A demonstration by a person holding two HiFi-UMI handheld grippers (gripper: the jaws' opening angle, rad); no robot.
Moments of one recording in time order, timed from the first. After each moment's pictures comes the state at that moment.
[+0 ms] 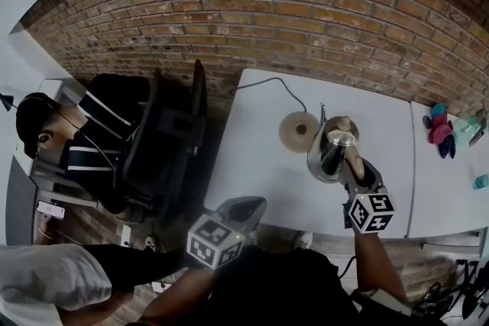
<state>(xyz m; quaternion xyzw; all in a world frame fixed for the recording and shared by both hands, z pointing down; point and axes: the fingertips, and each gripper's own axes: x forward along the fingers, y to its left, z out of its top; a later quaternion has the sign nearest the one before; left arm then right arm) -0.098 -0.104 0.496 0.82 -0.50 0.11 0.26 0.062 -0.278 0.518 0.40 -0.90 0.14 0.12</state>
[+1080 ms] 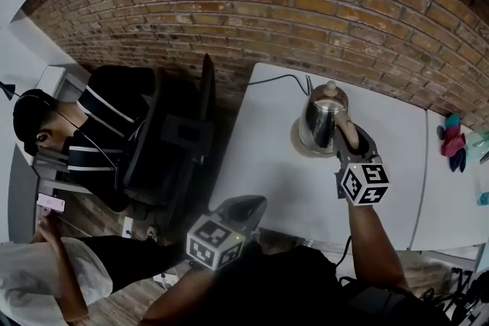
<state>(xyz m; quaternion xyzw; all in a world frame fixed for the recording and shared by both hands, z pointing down) -0.139 -0.132 0.512 0.80 -0.52 0.10 0.29 -0.050 -0.364 0.506 0.36 -0.92 0.11 0.09</state>
